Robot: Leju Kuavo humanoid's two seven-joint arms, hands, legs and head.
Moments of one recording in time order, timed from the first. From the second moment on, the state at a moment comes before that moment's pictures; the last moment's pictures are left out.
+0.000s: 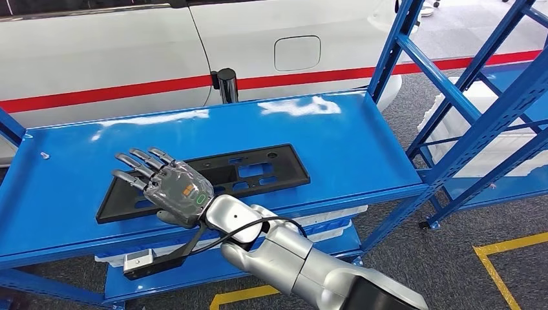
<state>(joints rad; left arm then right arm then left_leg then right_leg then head) -0.14 -0.08 0.17 -0.24 -0.22 0.25 0.46 -0.71 0.26 1.03 -0.63 1.01 -0.34 -0.17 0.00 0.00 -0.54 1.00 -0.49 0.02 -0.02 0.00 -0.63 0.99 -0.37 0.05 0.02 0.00</state>
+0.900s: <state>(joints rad) -0.14 -0.08 0.17 -0.24 -0.22 0.26 0.46 -0.75 0.26 1.01 -0.42 1.08 -0.33 0.07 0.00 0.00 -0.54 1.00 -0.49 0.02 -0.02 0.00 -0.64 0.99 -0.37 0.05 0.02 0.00</state>
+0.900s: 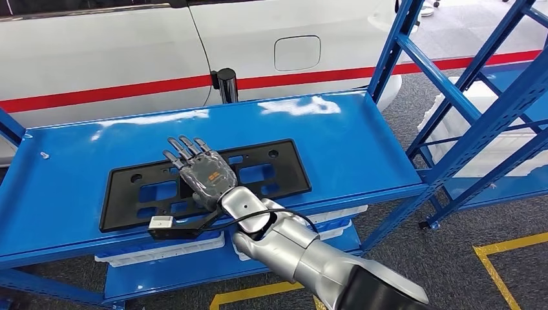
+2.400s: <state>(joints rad) -0.12 -0.07 0.23 -0.24 -0.21 0.29 0.46 -0.52 0.06 0.86 -1.28 1.11 -0.25 -0.03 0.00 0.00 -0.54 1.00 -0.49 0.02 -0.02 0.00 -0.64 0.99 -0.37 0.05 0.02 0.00</state>
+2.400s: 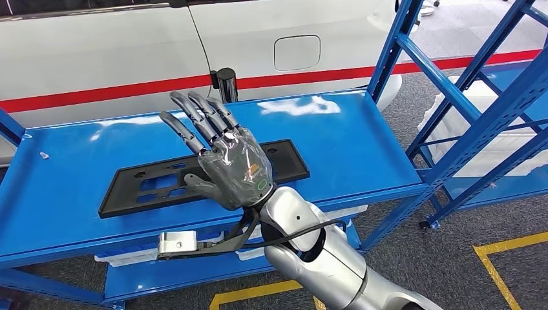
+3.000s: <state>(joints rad) -0.12 -0.07 0.25 -0.24 -0.23 0.29 0.46 -0.49 0.04 1.06 -1.14 1.11 -0.25 -0.04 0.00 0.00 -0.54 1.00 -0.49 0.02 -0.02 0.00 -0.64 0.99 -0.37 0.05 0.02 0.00</state>
